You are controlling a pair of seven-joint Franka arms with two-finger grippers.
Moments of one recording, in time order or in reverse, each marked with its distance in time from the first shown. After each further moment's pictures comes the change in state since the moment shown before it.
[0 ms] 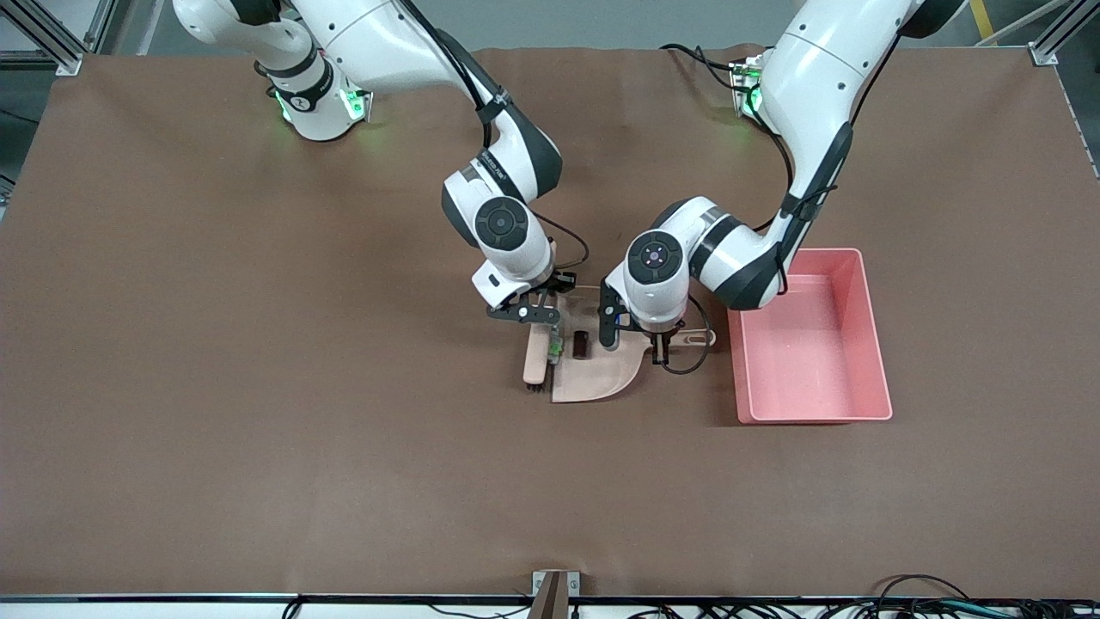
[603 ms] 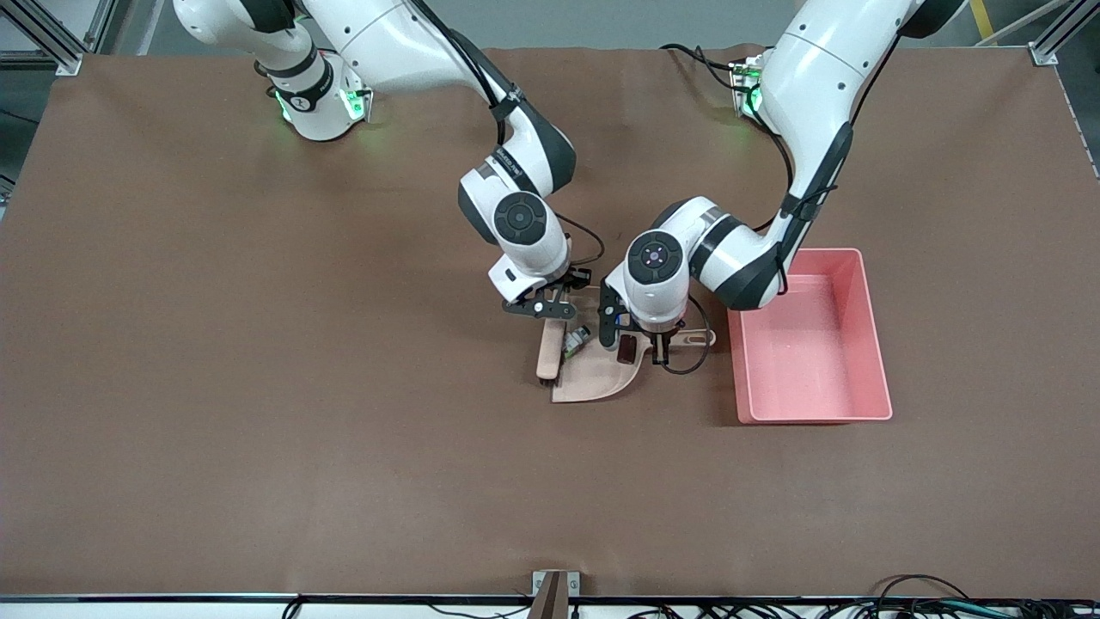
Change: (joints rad) left arm 0.000 0.000 0.000 0.001 0.000 -0.001 0.000; right arm 0.022 0.045 0.016 0.059 0.001 0.001 0.056
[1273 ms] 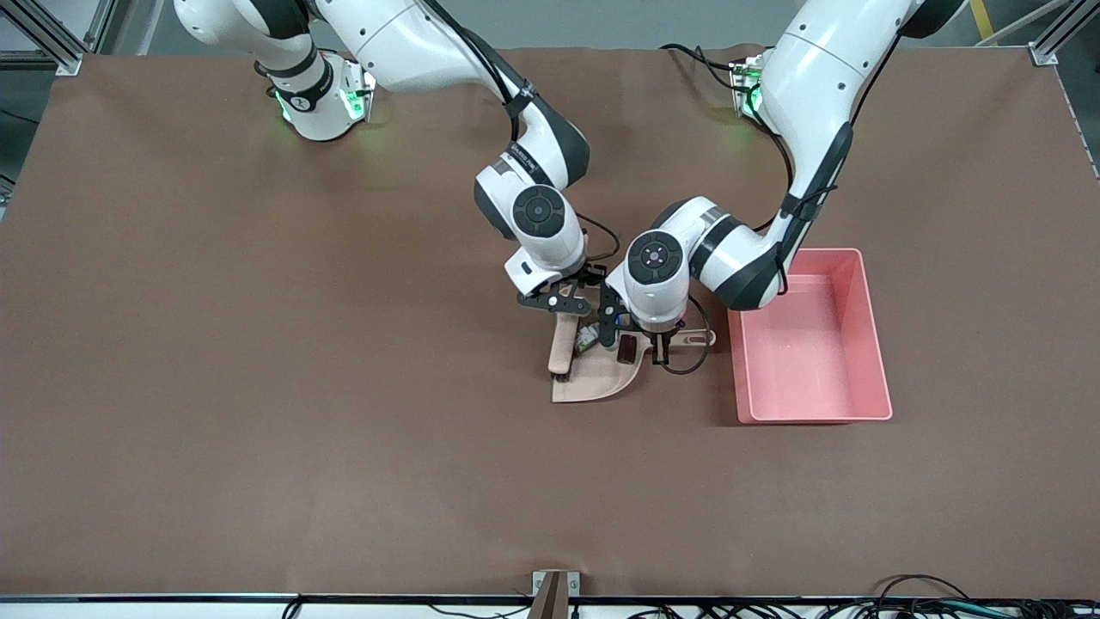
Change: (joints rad) left arm 0.001 0.000 0.000 0.000 0.000 0.000 0.000; right arm 0.030 0.036 0.008 0.064 0.001 0.000 0.094
